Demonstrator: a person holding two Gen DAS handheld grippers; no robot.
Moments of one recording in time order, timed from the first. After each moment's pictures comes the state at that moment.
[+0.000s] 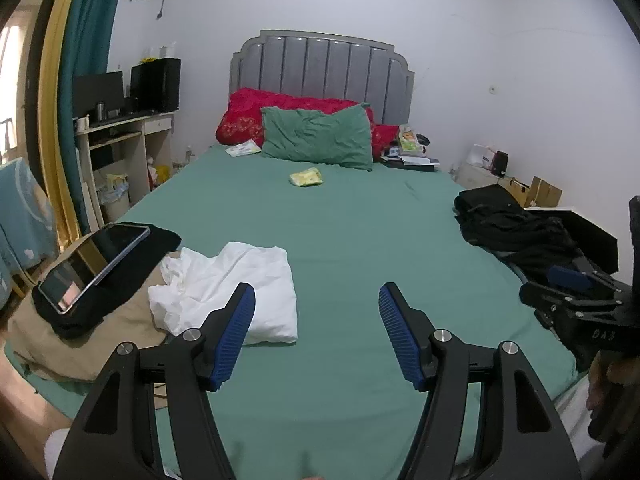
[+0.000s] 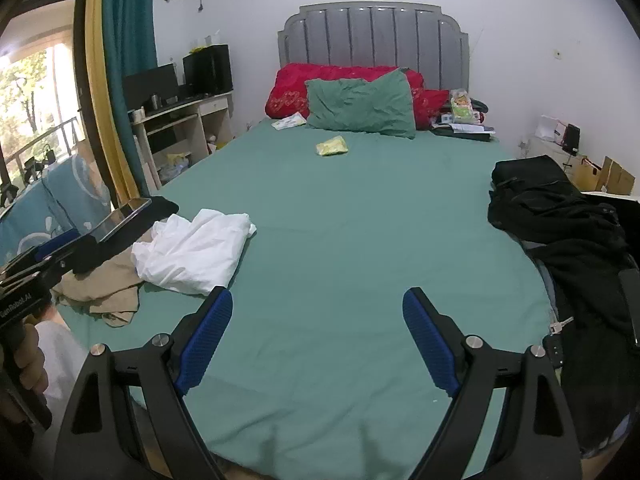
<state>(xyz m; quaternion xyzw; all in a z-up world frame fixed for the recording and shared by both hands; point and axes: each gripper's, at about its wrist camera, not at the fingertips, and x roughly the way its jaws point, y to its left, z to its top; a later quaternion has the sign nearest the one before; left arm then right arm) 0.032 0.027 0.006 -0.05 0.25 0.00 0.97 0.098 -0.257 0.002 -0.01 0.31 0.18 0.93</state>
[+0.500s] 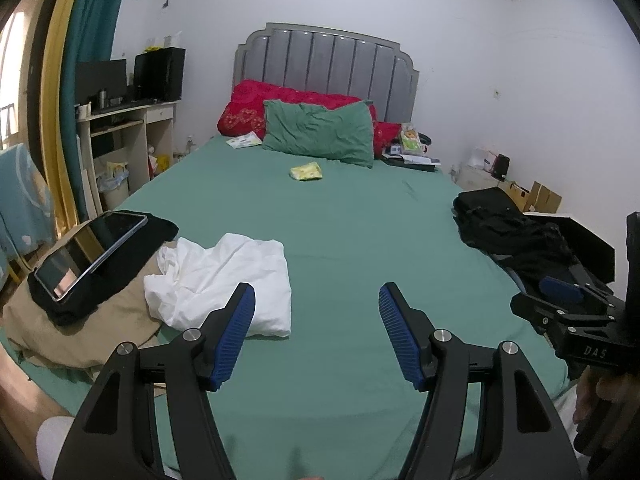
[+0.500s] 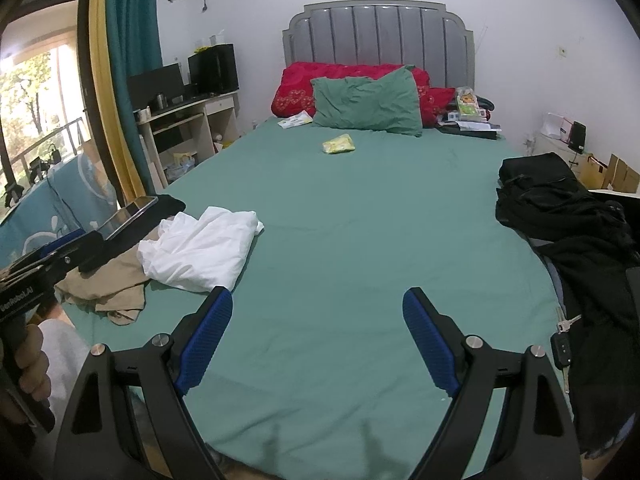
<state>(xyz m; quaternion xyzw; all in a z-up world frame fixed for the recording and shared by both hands) 0.036 0.029 0.004 -0.06 0.26 -0.01 0.96 0.098 -0.253 0.001 -0.01 0.32 0.19 0.93</state>
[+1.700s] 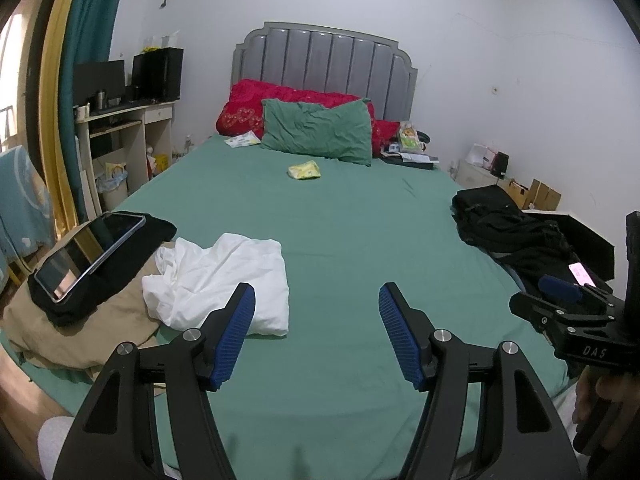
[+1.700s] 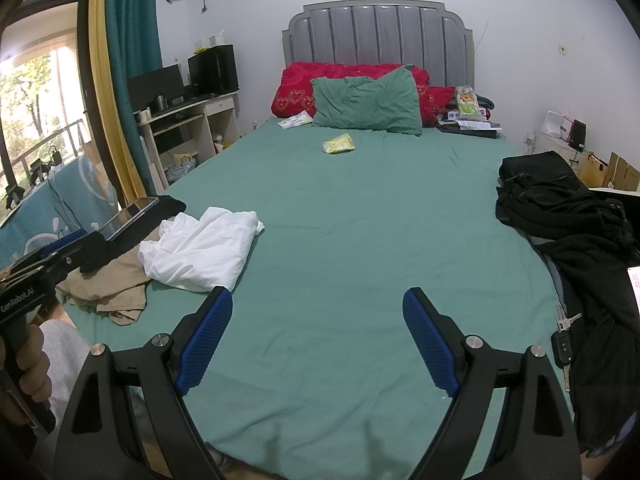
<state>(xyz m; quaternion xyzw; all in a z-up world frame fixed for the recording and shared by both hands) 0.037 0.030 0.002 -0.06 0.26 -0.01 0.96 0.096 -0.251 -0.001 -0.01 0.32 0.19 0.93</state>
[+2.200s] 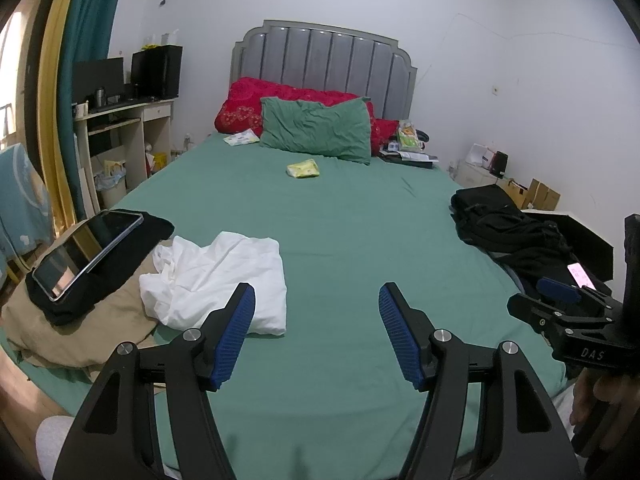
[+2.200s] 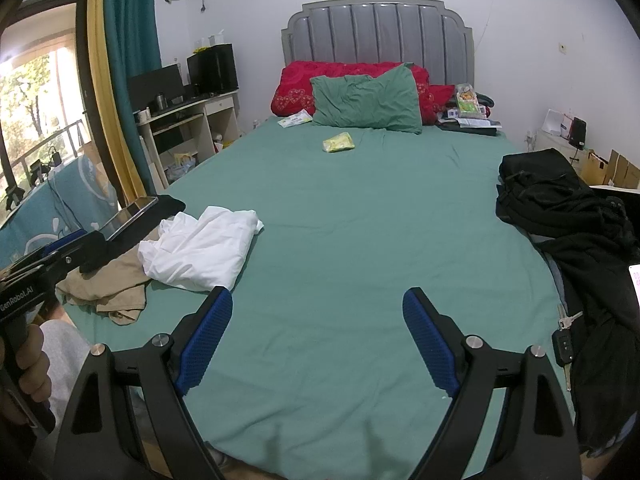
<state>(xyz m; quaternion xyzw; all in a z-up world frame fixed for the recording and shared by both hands) 0.038 0.032 0.002 -0.06 0.26 -0.01 0.96 0.096 -0.251 -0.002 -0.01 0.32 0.19 0.93</state>
